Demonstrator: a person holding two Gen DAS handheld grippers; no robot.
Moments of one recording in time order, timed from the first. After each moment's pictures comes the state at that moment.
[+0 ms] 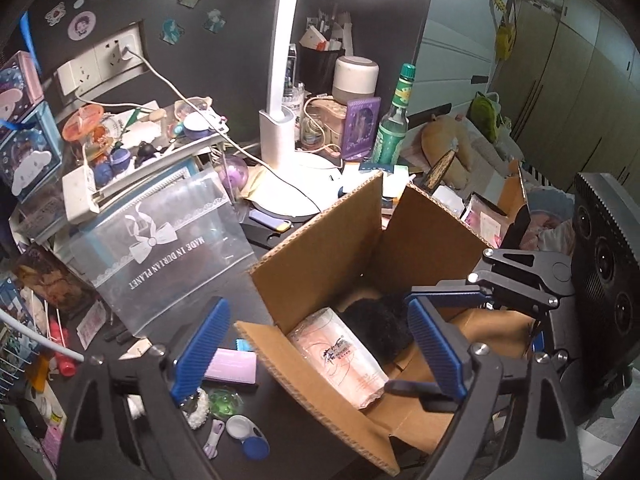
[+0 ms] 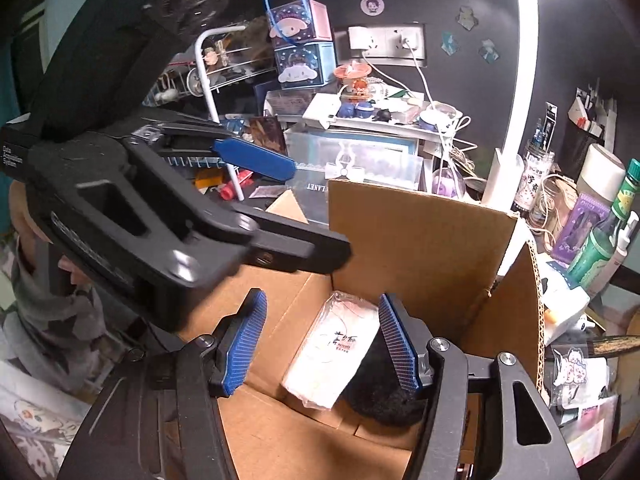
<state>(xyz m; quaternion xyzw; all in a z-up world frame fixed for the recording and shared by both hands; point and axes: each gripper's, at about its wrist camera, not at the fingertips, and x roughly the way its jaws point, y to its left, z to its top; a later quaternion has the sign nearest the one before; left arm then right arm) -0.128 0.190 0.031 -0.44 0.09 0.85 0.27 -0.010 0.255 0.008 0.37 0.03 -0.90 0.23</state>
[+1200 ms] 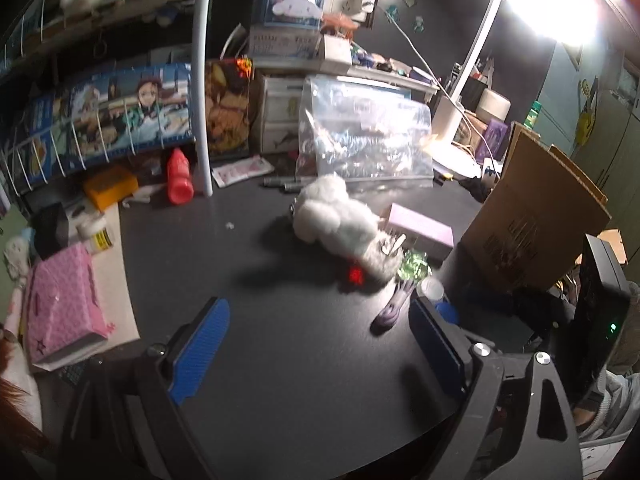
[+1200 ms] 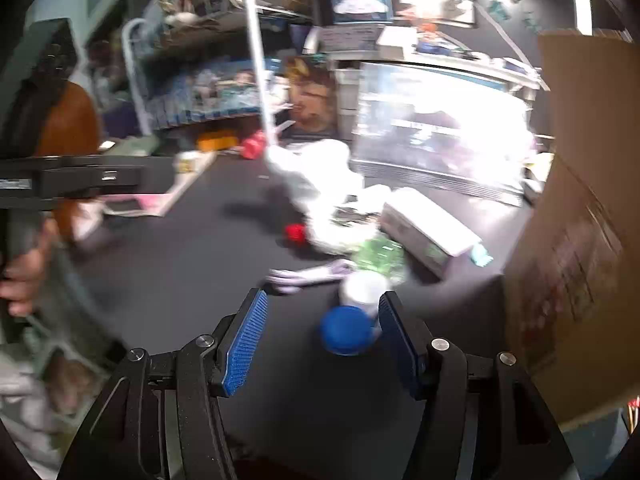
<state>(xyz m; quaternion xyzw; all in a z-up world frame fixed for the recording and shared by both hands) -0.032 -0.061 -0.099 -0.40 -0.04 0.91 0.13 0.005 0.081 -0.130 0.35 0.03 -0.92 0.16</state>
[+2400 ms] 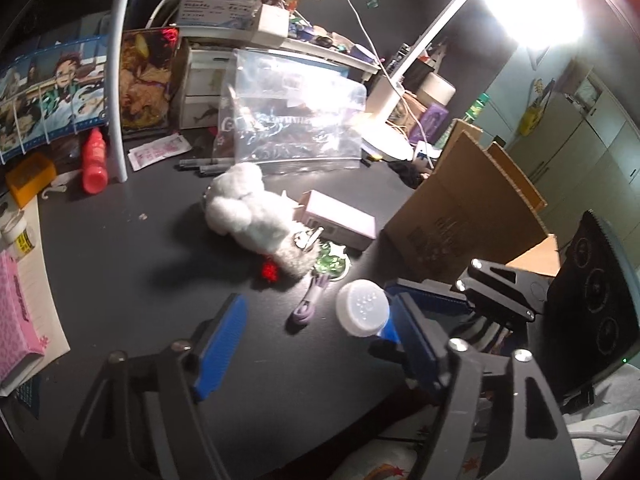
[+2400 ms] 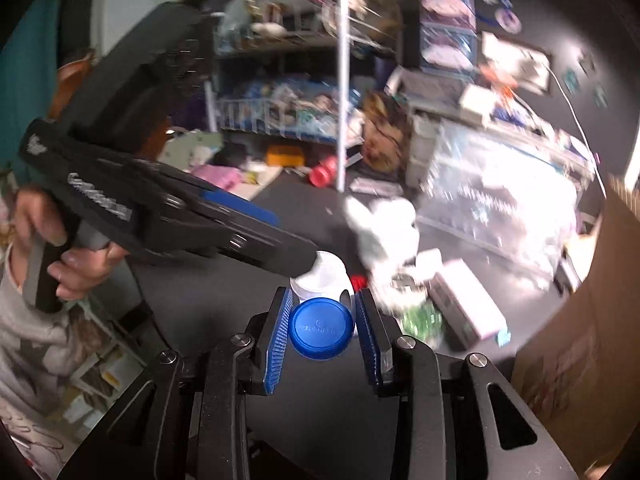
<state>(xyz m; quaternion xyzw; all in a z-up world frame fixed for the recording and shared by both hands) -0.061 -0.042 -0.077 -0.46 -0.10 0.84 0.26 0.010 0.049 -0.076 0.31 0.11 -0.90 0.29</state>
